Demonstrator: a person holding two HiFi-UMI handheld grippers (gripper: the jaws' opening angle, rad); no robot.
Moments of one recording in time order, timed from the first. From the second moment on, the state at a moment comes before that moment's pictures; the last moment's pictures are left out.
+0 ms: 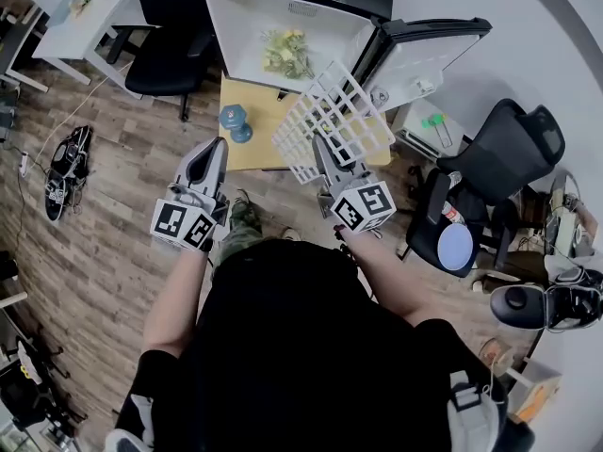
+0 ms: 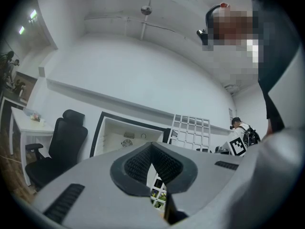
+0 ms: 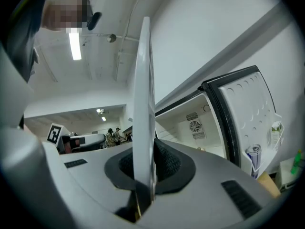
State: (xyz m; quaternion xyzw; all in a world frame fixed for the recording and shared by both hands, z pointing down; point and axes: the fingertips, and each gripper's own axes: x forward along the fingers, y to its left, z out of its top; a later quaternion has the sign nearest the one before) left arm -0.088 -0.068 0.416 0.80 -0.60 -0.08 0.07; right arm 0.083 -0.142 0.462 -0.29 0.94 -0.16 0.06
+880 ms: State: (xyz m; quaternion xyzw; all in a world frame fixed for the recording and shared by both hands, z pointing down) left arm -0.136 -0.091 0.418 0.81 -0.58 -0.07 0.08; right arm 0.057 -0.216 0.445 -0.34 0.77 -0.45 0.30
